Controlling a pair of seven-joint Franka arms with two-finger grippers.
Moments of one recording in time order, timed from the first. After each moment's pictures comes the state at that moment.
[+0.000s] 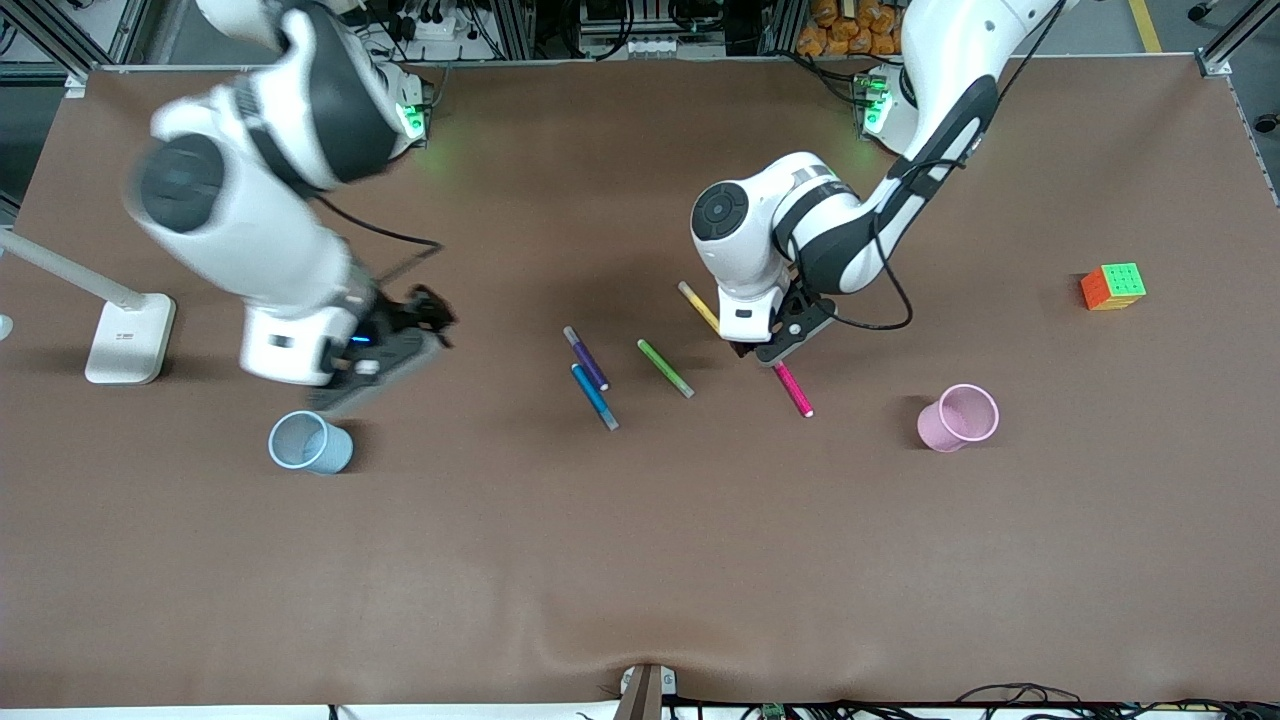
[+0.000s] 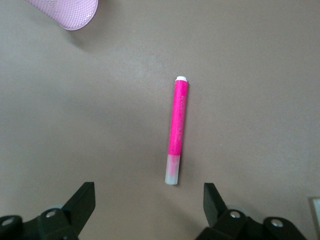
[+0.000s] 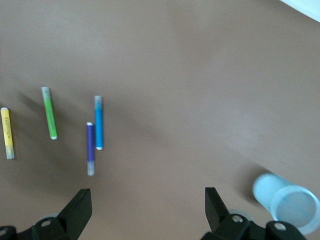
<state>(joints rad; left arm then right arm) -0.18 0.50 -0.58 -1.91 0.69 2.01 -1.68 0.45 0.33 -0.03 -1.50 0.09 1.89 -0.20</state>
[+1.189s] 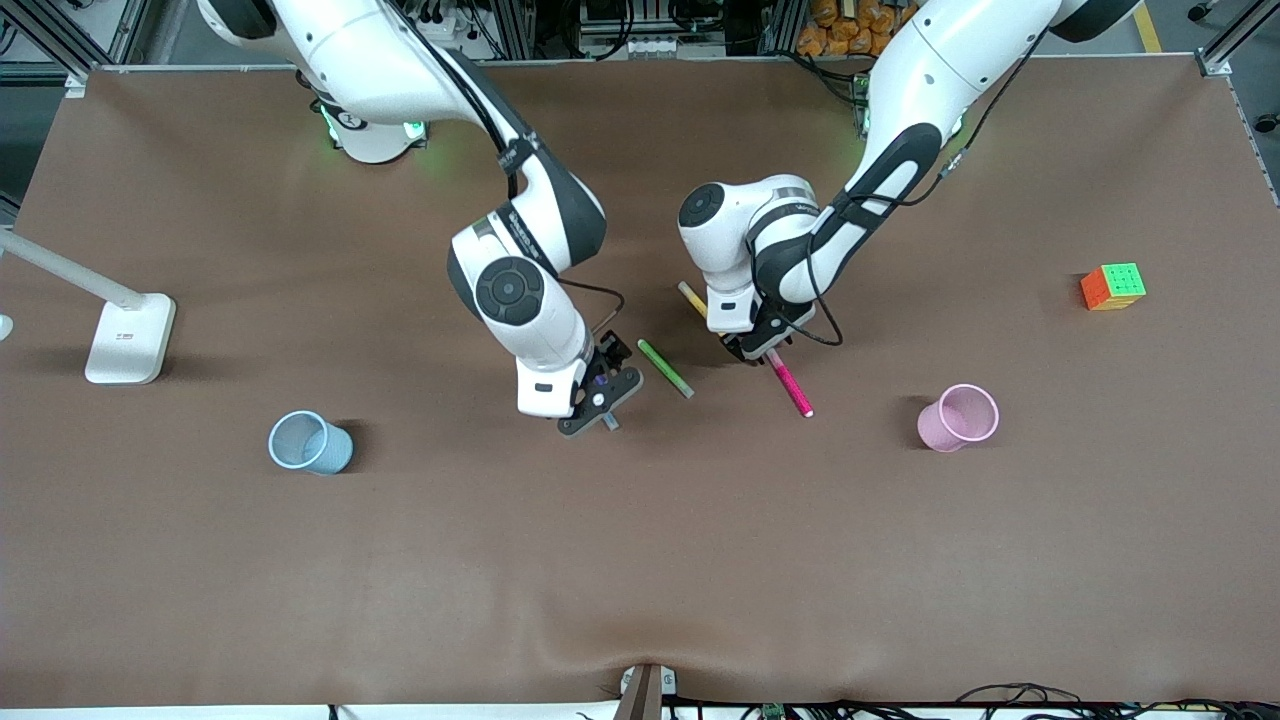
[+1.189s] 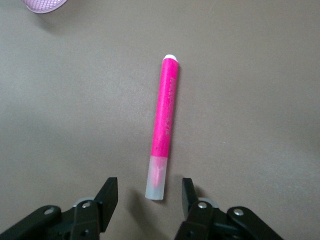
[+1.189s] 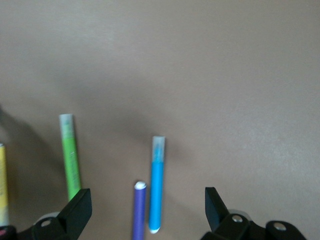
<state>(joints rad) -0.21 0.60 -0.58 -2.02 1.02 2.14 -2.01 0.65 0.68 -0.04 -1.48 0.18 2.25 -0.11</state>
